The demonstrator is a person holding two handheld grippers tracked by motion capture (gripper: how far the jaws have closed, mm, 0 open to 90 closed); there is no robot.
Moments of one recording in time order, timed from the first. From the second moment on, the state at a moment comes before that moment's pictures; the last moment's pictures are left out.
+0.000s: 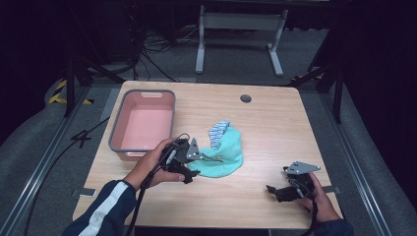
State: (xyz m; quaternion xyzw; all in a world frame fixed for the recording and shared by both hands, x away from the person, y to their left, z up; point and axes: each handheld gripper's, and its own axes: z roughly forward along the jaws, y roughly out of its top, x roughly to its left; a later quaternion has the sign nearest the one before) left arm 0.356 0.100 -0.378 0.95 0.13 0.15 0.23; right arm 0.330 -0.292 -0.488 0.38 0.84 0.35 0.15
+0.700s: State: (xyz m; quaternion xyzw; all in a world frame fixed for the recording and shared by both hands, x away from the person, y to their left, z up) left arm 0.330 0.152 -0.415 0.96 0.14 0.15 0.19; right arm 0.330 -0.292 -0.488 0.38 0.84 0.35 0.15
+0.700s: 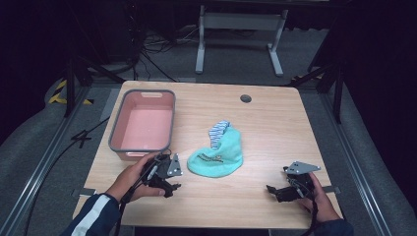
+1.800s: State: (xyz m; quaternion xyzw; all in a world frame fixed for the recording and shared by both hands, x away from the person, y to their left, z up) left arm 0.323 0.296 -0.480 0.88 0.32 0.11 0.34; right arm 0.330 -0.292 -0.488 0.38 0.84 0.35 0.15
